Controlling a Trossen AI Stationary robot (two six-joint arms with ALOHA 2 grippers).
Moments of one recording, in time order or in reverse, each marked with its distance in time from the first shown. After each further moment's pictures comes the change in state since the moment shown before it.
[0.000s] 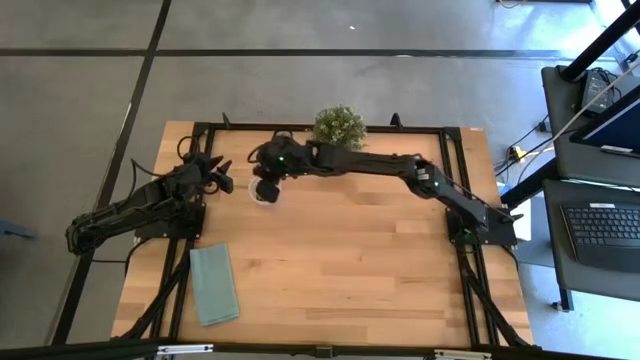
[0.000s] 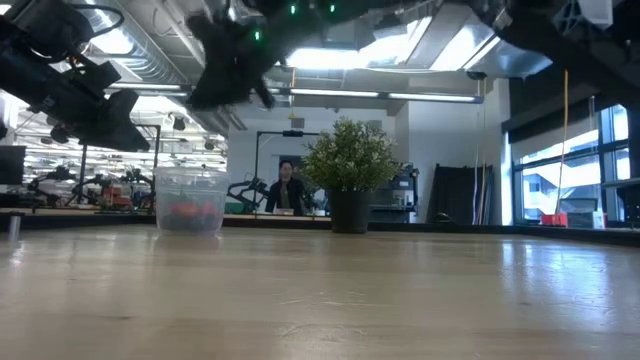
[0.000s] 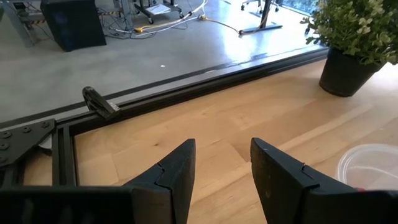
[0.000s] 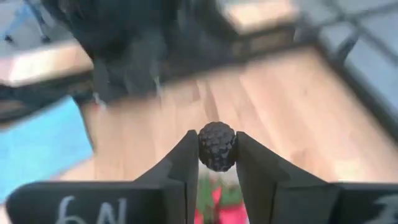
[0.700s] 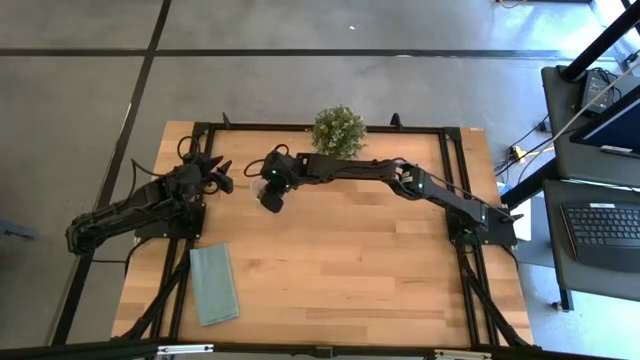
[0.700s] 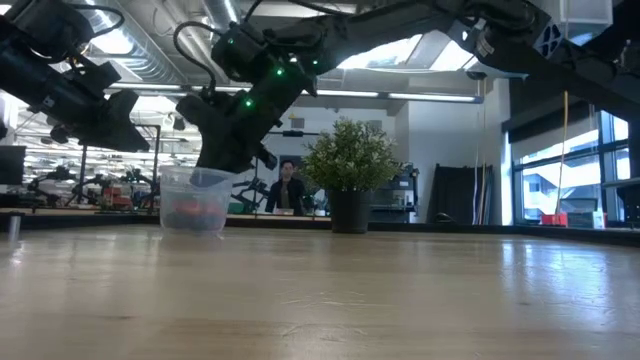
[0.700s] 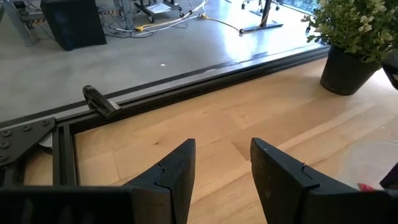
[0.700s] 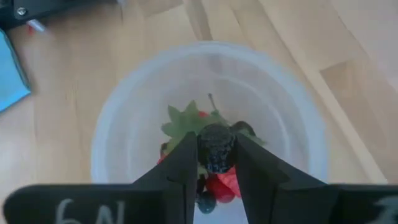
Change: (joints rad) left arm 0.000 0.000 0.000 -0.005 0.000 -0.002; right arm -0.017 0.160 -0.021 -0.079 -0.053 0.089
